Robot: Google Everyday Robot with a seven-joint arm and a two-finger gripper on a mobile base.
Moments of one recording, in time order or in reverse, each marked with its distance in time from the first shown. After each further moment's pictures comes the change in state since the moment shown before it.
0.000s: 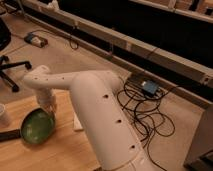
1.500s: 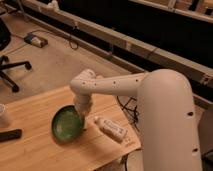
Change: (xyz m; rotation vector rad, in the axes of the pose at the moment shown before) arm -0.179 0.067 0.004 0.029 0.119 0.325
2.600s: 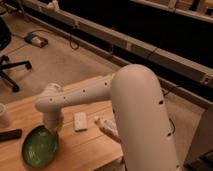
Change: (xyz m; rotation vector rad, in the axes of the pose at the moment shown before) arm 0.035 -0.146 0.010 0.067 -0.002 -0.346
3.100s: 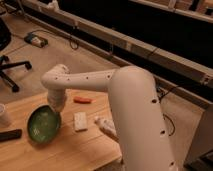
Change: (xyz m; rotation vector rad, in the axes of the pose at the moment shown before) arm 0.060 0.086 -0.043 -0.009 0.079 0.071
